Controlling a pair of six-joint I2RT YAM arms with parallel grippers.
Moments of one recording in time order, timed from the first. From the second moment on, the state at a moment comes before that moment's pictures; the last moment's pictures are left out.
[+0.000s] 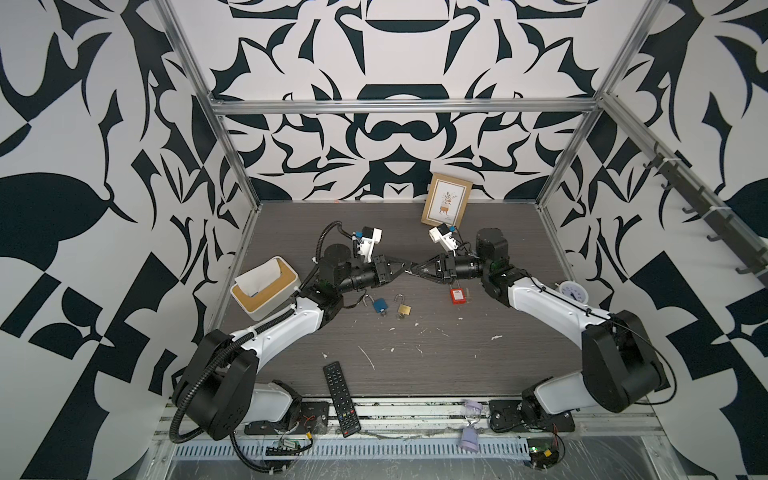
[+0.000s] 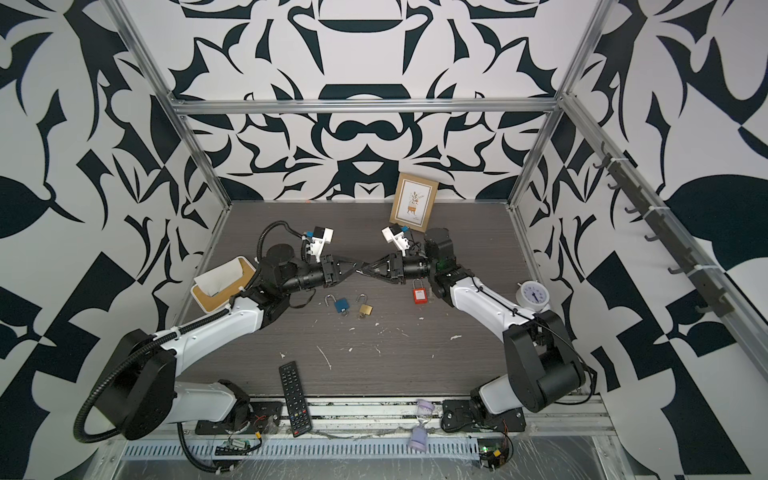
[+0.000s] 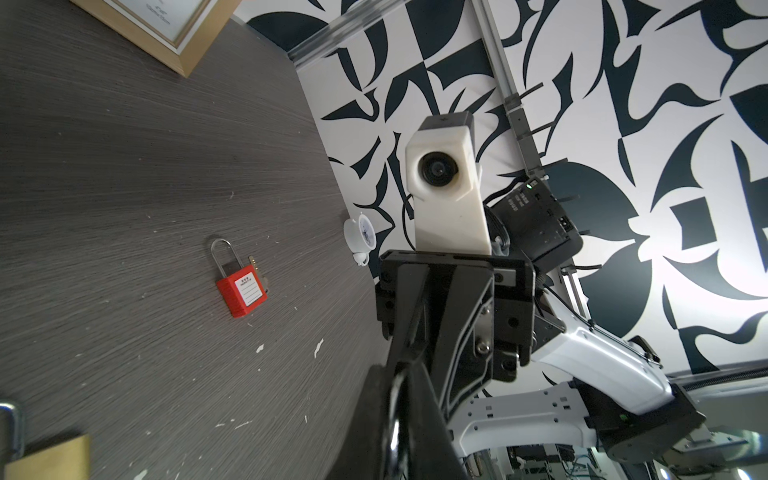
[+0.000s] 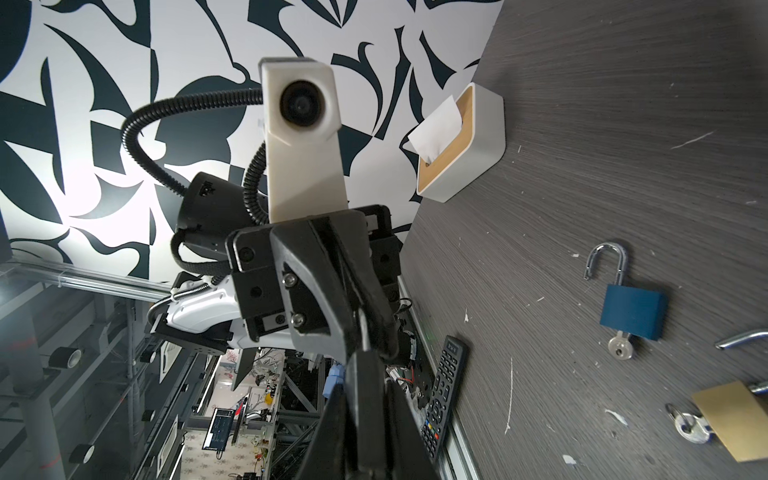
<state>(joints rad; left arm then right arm) -0.59 1.35 0.75 0.52 0.70 -1.06 0.41 1.46 0.88 0.32 -1.18 0.96</state>
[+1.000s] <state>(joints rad) -0.57 1.36 0.61 0.73 0.68 -1.24 0.40 1.49 0.88 0.39 -1.12 1.01</state>
